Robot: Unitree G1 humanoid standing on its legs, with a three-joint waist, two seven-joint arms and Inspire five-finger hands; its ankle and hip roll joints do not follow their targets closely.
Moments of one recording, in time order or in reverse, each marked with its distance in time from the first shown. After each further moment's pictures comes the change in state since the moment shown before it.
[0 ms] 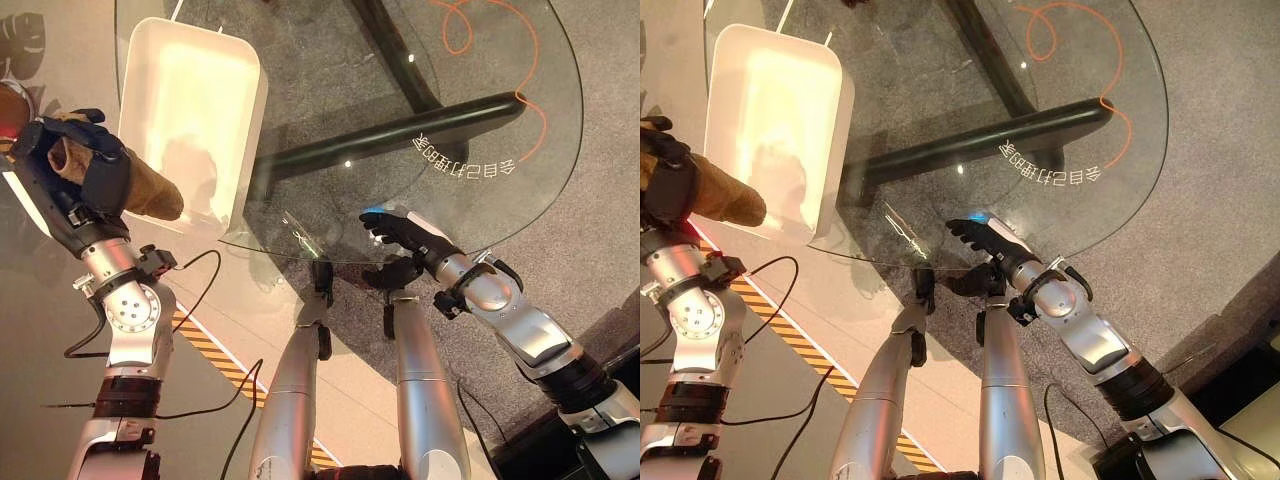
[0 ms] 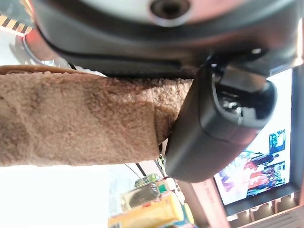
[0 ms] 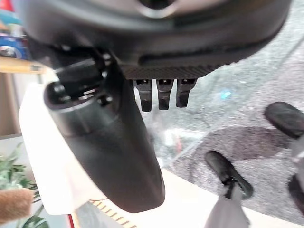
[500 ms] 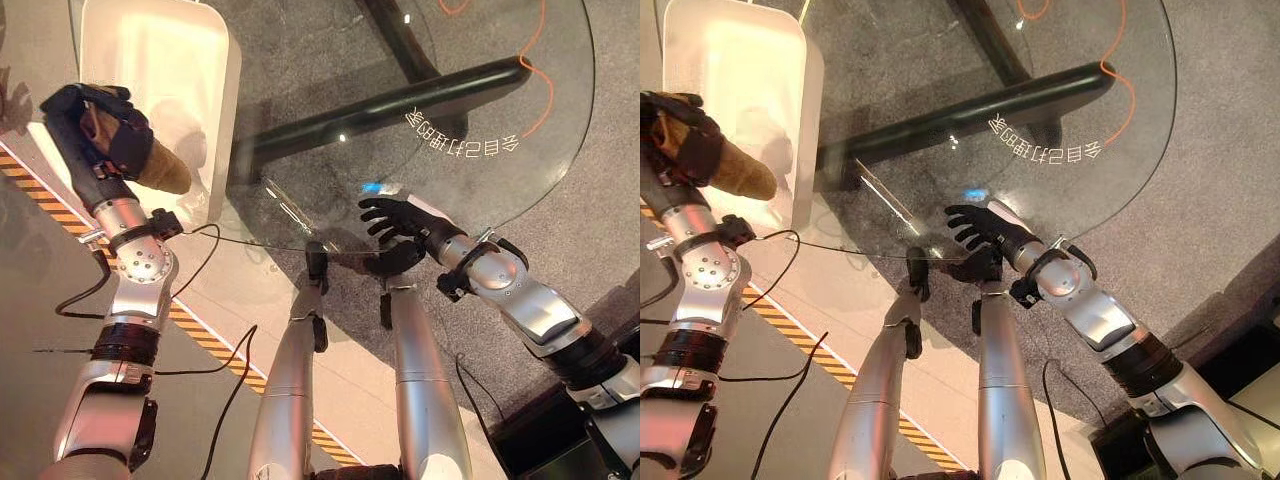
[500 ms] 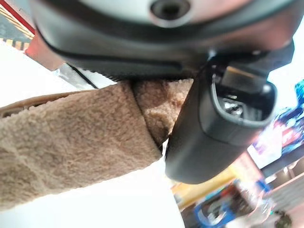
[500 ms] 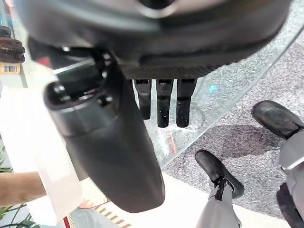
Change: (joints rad) left arm -0.220 0.087 -0.160 0.275 0.069 0.082 0.043; right arm -0.129 -0.039 0.026 0.031 0.096 -0.002 -0.005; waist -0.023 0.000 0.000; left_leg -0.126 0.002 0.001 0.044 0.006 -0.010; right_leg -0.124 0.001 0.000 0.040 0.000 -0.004
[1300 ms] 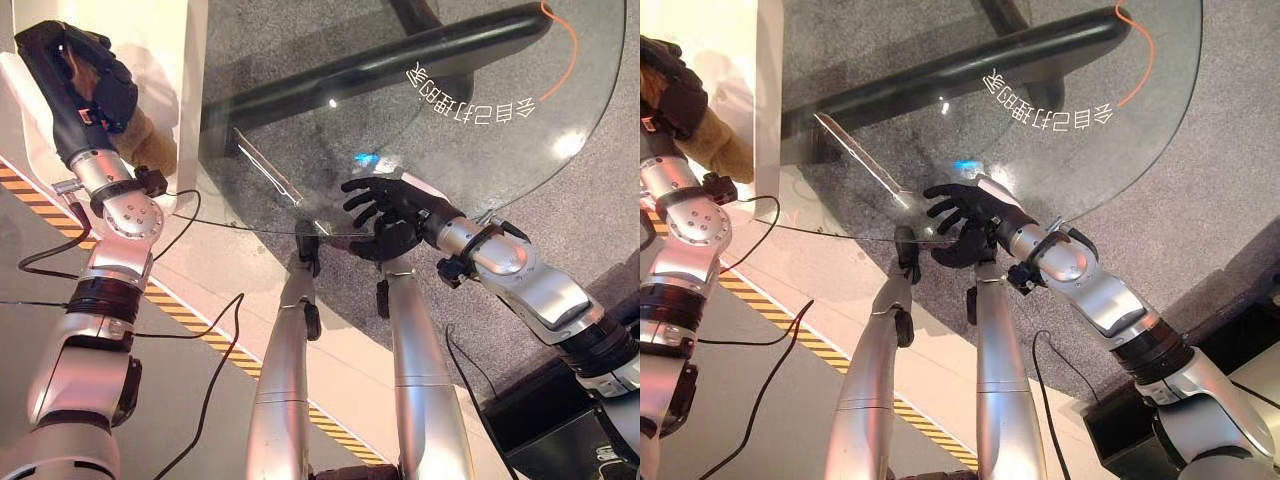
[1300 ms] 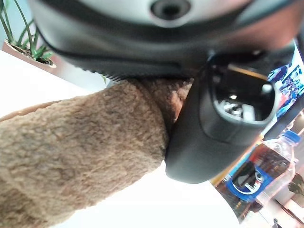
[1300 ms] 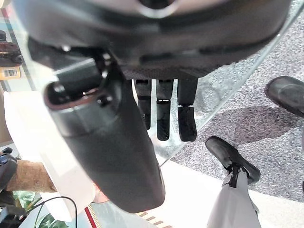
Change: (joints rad) left arm -0.231 0.127 -0.125 0.160 0.133 0.104 0.123; right arm -0.059 -0.041 0.020 -0.002 0.144 -0.084 0.003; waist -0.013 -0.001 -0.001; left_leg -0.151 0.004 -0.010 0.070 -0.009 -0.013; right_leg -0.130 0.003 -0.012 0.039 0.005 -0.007
